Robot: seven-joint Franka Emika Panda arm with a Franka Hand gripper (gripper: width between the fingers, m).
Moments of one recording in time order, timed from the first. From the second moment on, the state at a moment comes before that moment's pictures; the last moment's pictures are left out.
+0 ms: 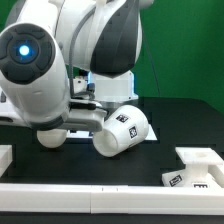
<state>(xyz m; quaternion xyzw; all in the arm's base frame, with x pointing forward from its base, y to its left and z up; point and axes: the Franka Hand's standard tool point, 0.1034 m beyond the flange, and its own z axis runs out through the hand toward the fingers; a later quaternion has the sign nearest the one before) 0.434 -0.146 0.029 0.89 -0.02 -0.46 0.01</state>
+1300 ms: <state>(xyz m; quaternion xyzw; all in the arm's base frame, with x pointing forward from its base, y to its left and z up) 0.498 -0.107 0.091 0.92 -0.01 -0.40 -0.01</state>
